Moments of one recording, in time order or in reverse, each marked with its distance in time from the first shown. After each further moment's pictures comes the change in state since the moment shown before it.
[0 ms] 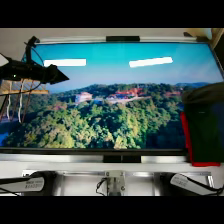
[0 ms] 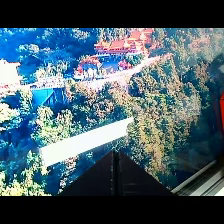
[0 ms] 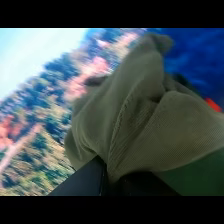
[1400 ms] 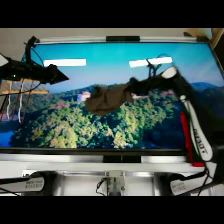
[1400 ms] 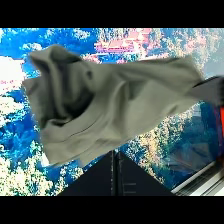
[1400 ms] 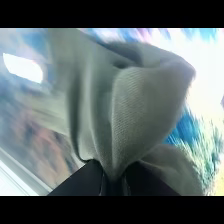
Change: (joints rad) left arm 0.002 0.000 0.000 0.000 0.000 -0.013; right arm 0.839 -0.320 -0.276 0.544 -0.417 -0.175
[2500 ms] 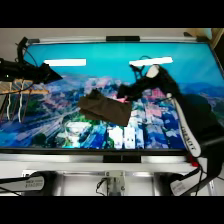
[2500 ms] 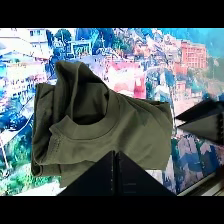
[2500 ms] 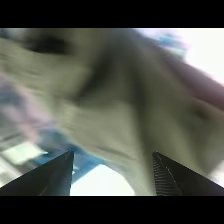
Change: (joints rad) left arm 0.074 -0.001 0.000 -0.001 -0.017 -0.005; right arm 0.125 -0.084 0.118 -0.291 0.196 0.122
